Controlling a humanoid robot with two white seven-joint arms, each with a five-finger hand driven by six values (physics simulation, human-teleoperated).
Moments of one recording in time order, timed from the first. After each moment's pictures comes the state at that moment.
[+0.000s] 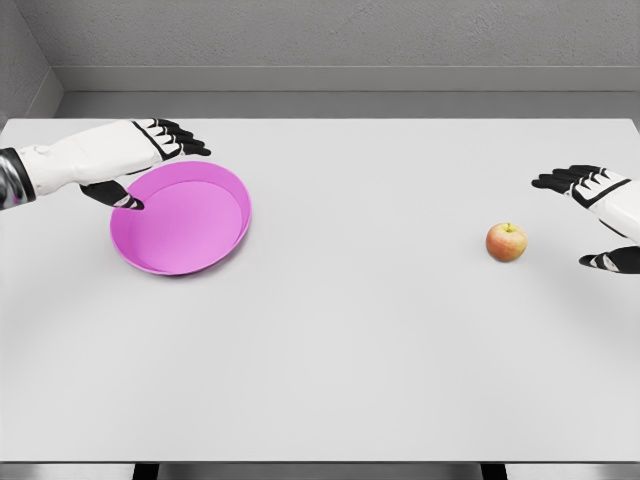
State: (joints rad) left arm -0.68 0.83 -0.61 -1.39 -0.40 -0.61 -0.38; right arm 0.10 -1.14 0.12 -1.75 0.22 -0.43 0.03
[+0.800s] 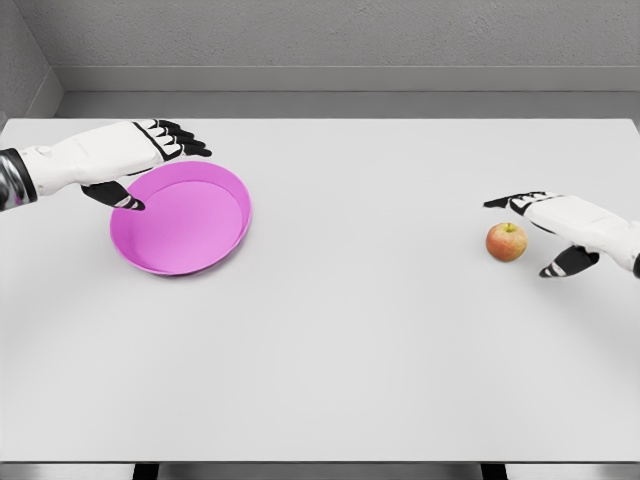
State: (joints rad) left arm -0.68 0.83 -0.61 -1.39 -0.41 -0.61 -0.38; right arm -0.31 -1.04 0.52 -1.73 0.21 -0.04 0.37
